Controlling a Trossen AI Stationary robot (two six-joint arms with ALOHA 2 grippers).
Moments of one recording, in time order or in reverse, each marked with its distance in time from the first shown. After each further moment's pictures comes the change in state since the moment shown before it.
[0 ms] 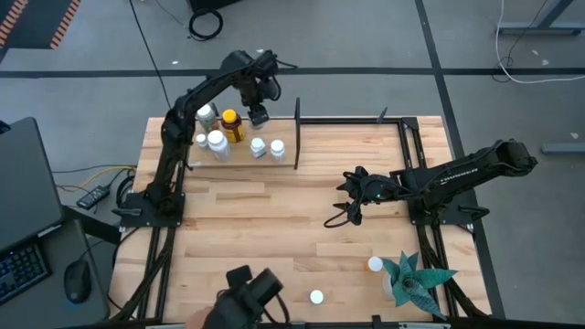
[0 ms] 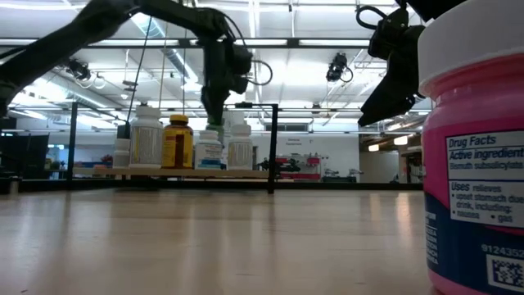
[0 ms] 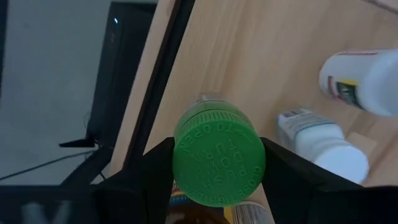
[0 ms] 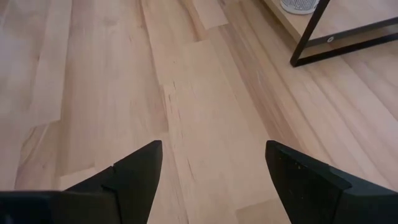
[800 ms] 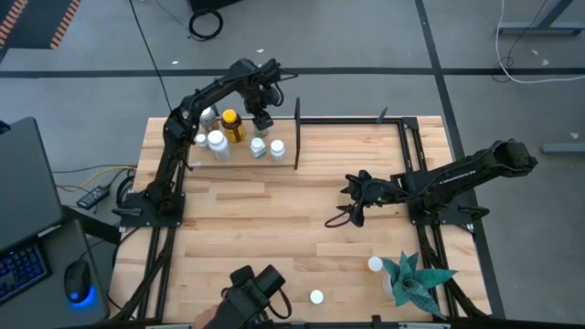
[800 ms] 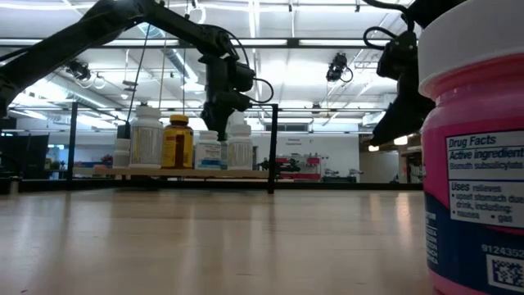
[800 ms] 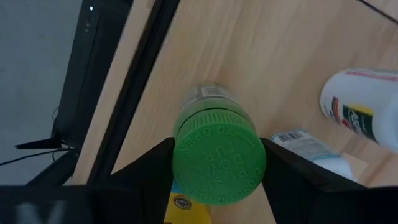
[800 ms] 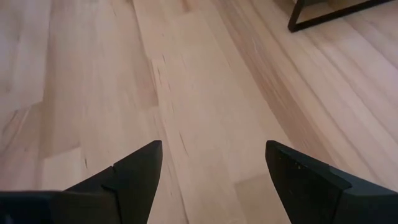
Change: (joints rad) left arm 0.009 0.034 -0.122 0.110 0.063 -0.074; right arm 0.000 0.000 -0.100 0.061 0.001 0.060
